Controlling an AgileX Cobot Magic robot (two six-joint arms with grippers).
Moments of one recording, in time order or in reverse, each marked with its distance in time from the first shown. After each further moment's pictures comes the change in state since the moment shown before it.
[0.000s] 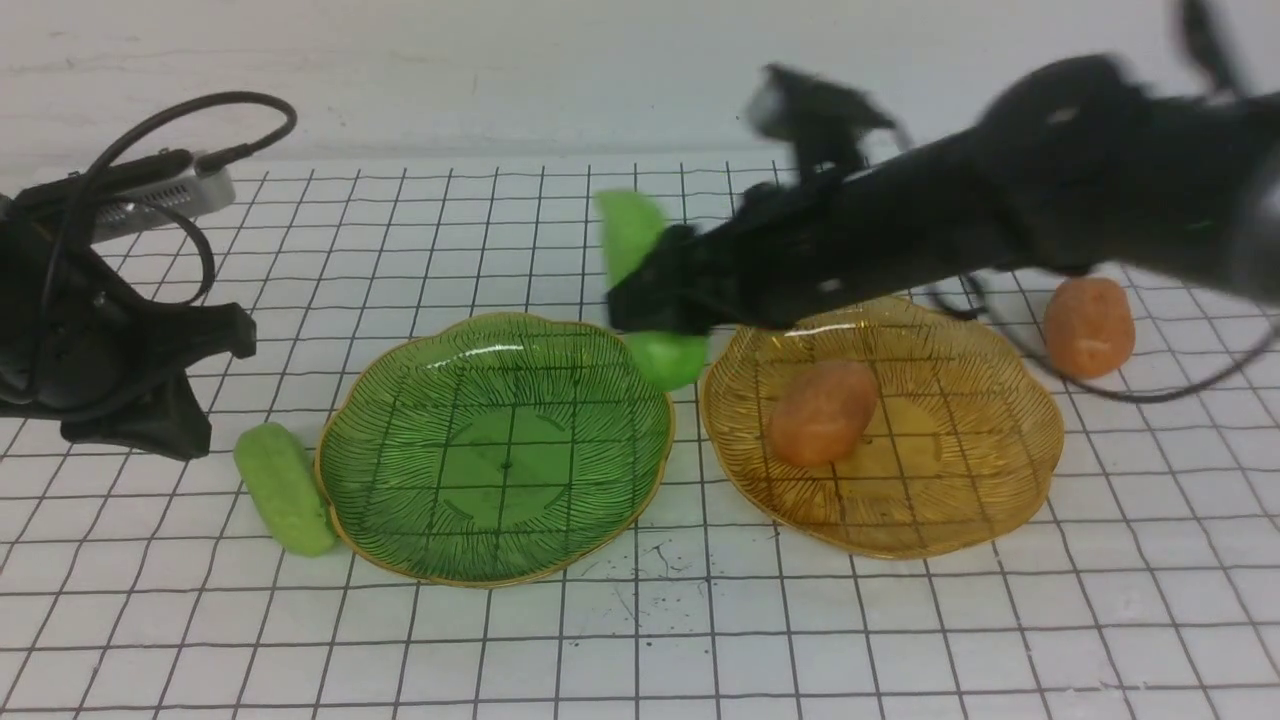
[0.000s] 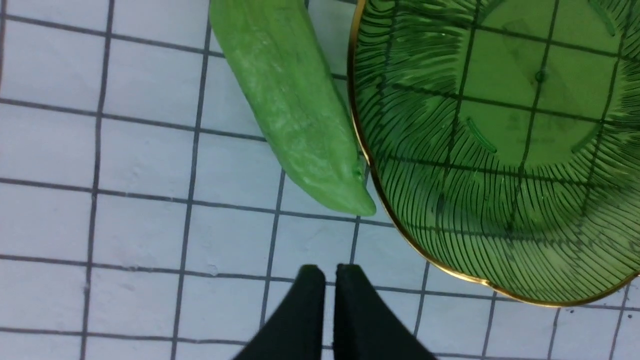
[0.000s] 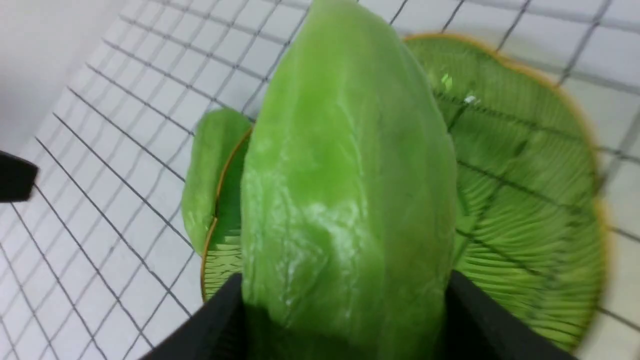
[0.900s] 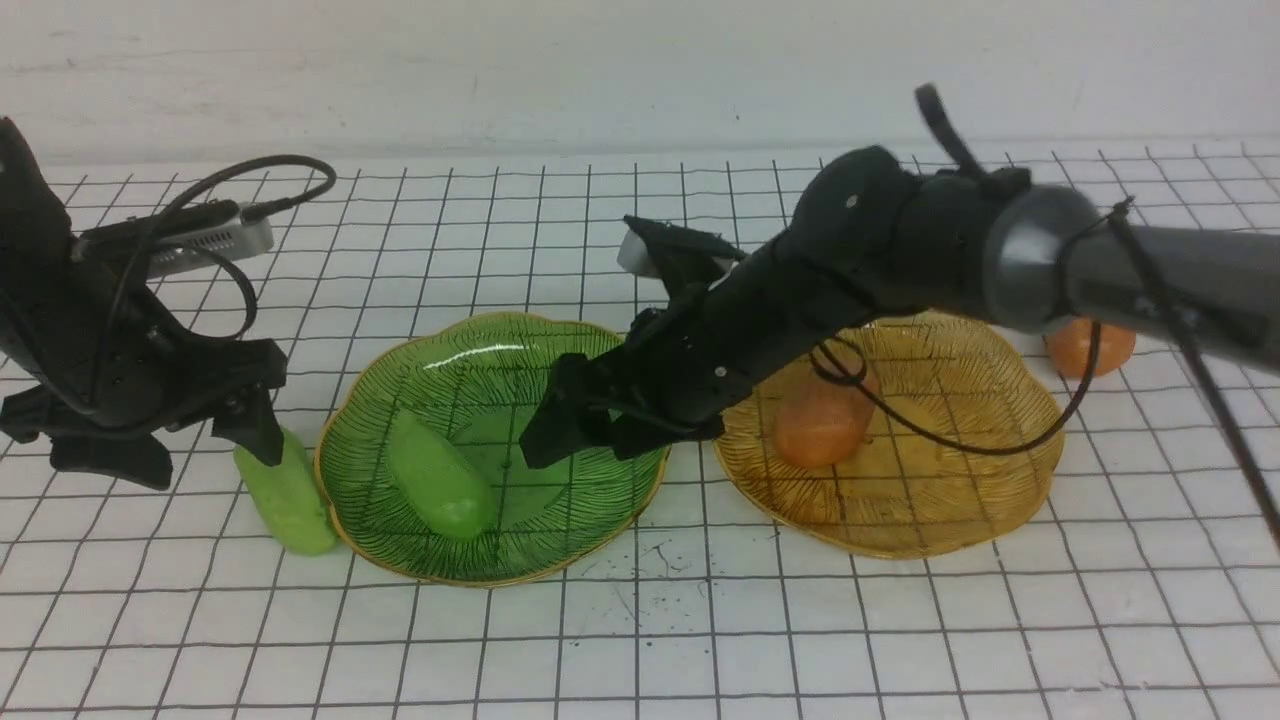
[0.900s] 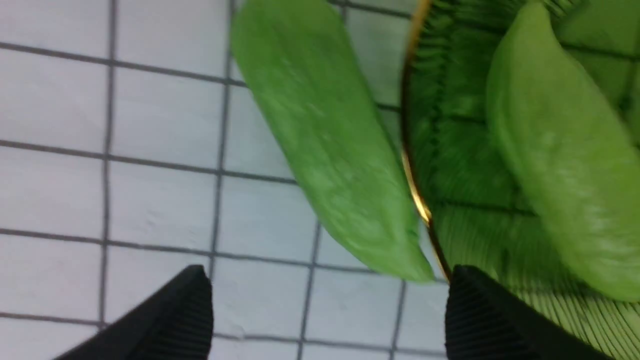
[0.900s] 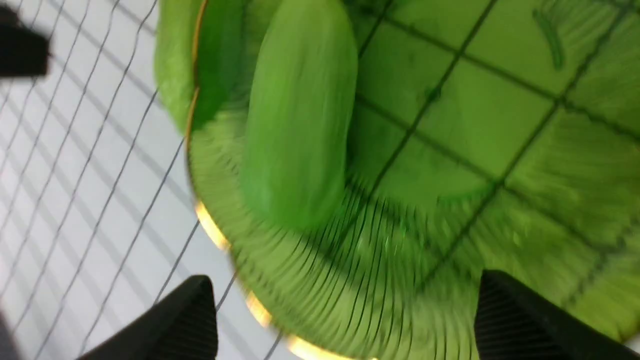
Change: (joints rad) right arm -0.003 0.108 -0.113 -0.122 0.293 0.159; left arm 0.000 0.126 0.001 0.050 -0.097 -0.019
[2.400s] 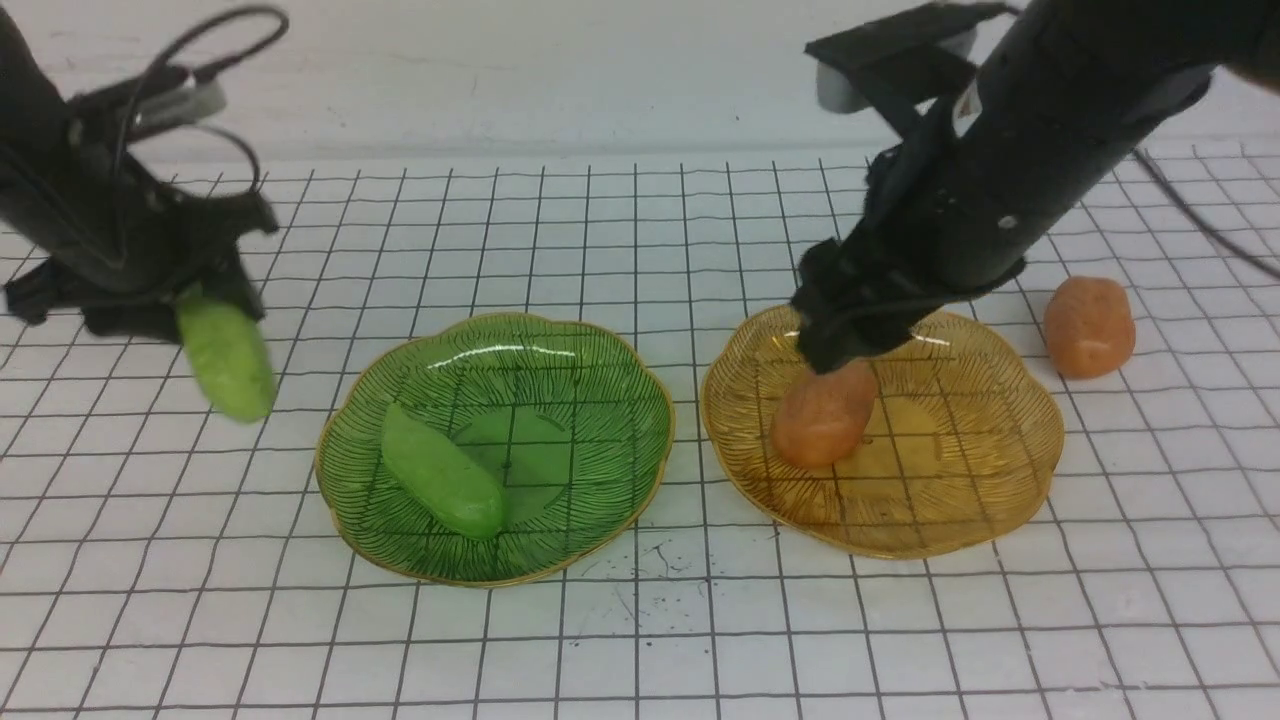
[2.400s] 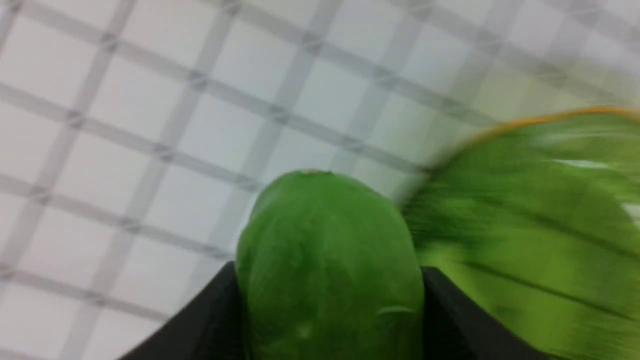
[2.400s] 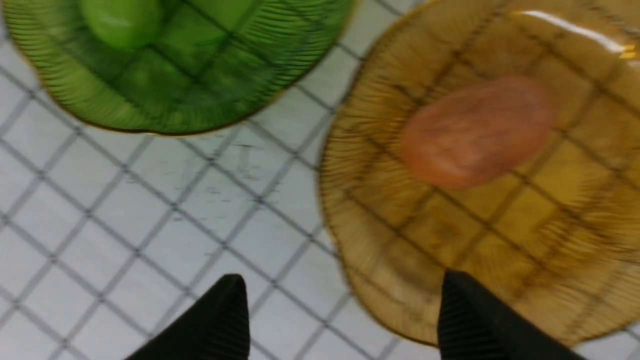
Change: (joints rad) right arm -0.031 -0.394 -0.001 -0.795 0.289 0.325; left arm -0.027 0.072 -0.283 -0.061 -0.016 -0.158
